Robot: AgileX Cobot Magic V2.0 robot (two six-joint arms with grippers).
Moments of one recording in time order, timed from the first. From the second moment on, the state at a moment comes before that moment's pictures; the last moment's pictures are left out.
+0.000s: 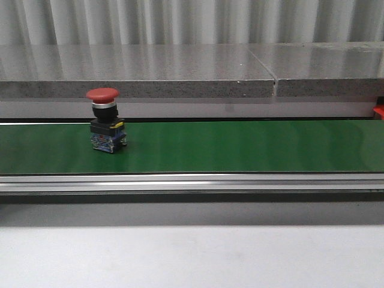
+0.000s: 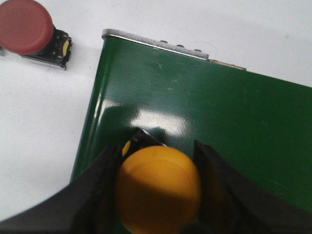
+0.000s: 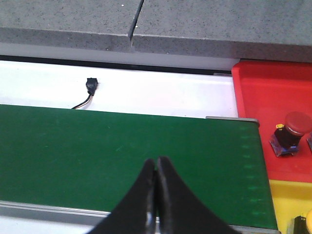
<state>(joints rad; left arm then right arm) 0.16 1.59 -1.16 -0.15 0.79 0.05 -0.04 0.71 -0.66 0.20 0.48 -0.20</state>
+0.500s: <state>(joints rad) 0.10 1.59 -1.16 -0.15 0.80 0.07 -0.04 0.71 -0.66 0.20 0.48 -0.20</state>
